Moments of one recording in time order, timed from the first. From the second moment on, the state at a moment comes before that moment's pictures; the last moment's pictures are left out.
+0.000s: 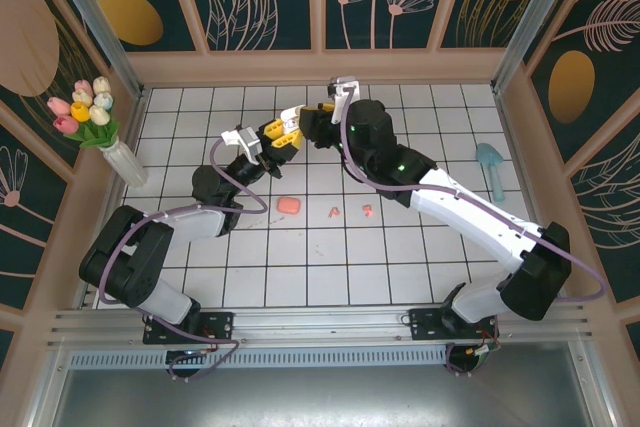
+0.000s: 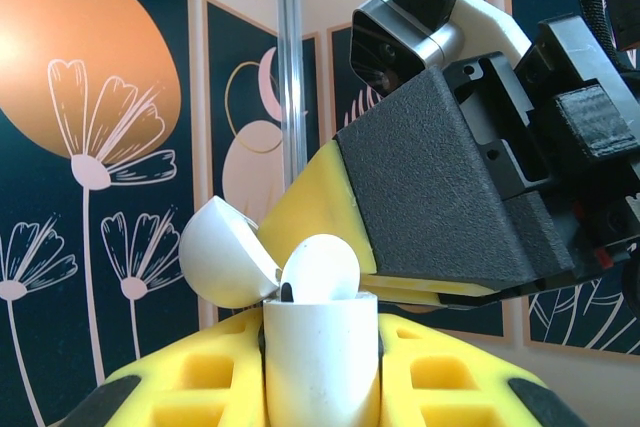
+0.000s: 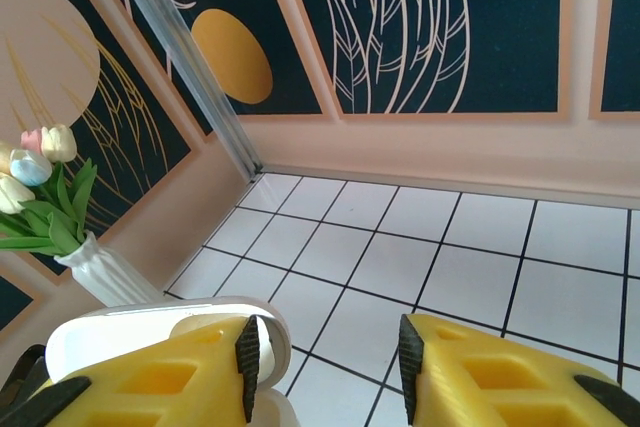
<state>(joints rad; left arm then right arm) -0.48 1.54 0.62 1.49 0.52 -0.26 0.84 1.41 1.31 -0.09 0.18 0.38</state>
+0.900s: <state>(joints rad) -0.48 1.54 0.52 1.51 0.45 -0.24 0.66 1.25 1.00 -0.18 0.17 0.68</state>
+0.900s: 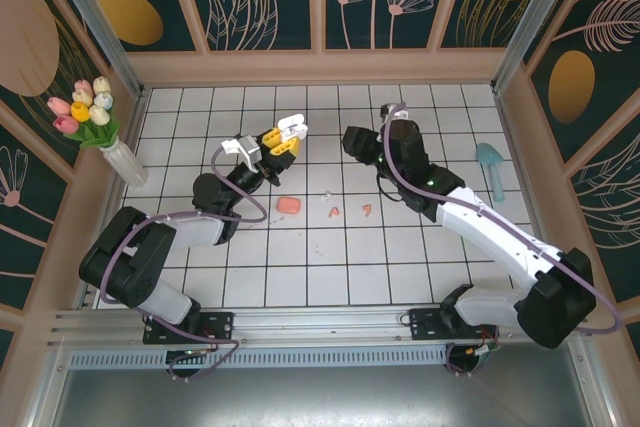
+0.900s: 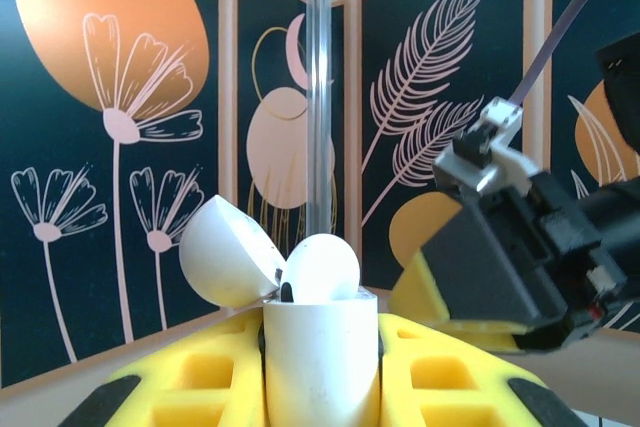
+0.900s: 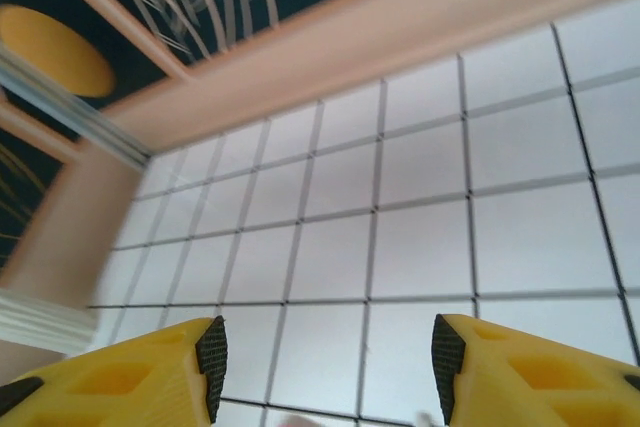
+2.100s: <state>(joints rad) -0.48 1.47 0.32 1.51 0.35 -0.19 0.75 1.89 1.19 -0.36 0.06 0.91</state>
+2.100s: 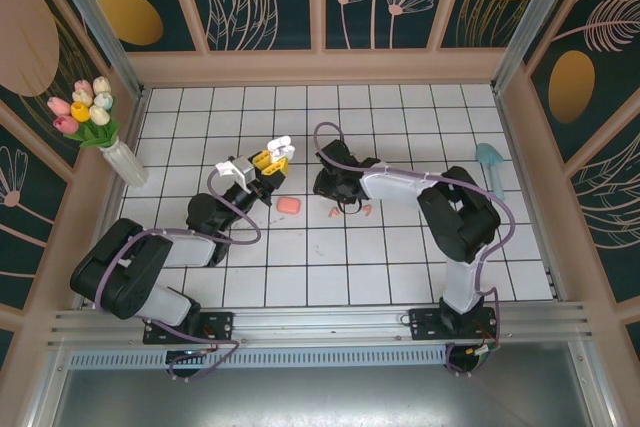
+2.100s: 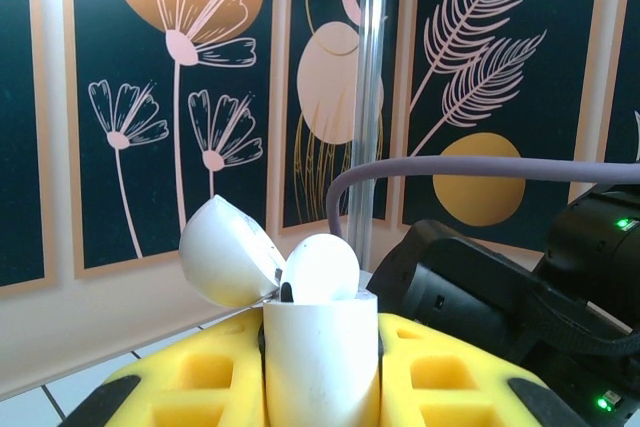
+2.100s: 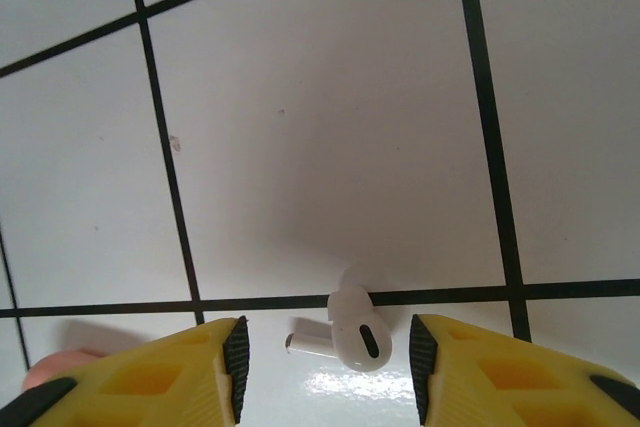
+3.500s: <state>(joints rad) -0.48 1.47 0.31 1.51 0.35 -0.19 0.68 2.00 1.44 -0.49 0.15 0.52</state>
